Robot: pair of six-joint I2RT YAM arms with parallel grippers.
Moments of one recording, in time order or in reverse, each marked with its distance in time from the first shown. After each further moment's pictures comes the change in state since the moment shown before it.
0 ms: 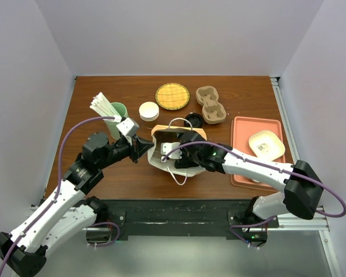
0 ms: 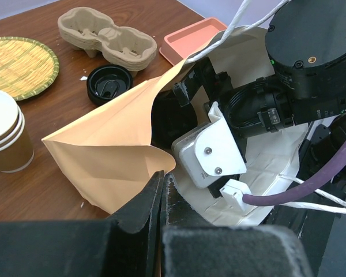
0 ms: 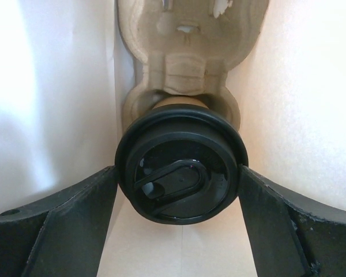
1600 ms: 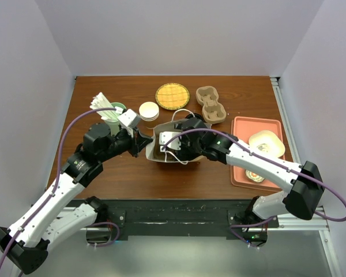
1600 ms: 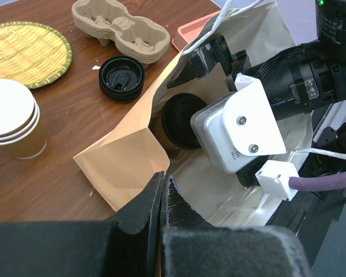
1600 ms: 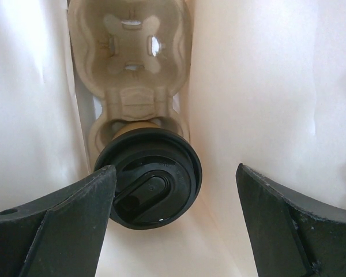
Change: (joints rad) left arm 0.000 0.091 0.158 -0.155 -0.048 0.002; right arm -0.055 0.000 0.193 -0.172 -0.178 0.034
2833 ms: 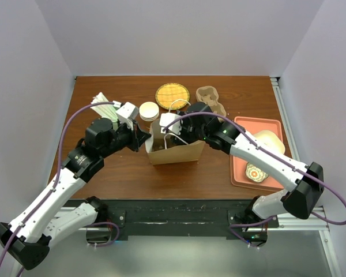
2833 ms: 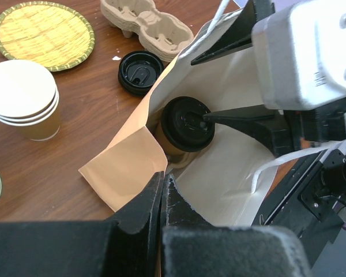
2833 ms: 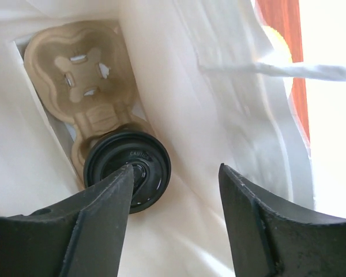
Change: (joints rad) left arm 0.000 0.055 0.069 -0.056 -0.102 -0.080; right arm -0.067 0.015 0.169 -0.037 -0.085 0.079
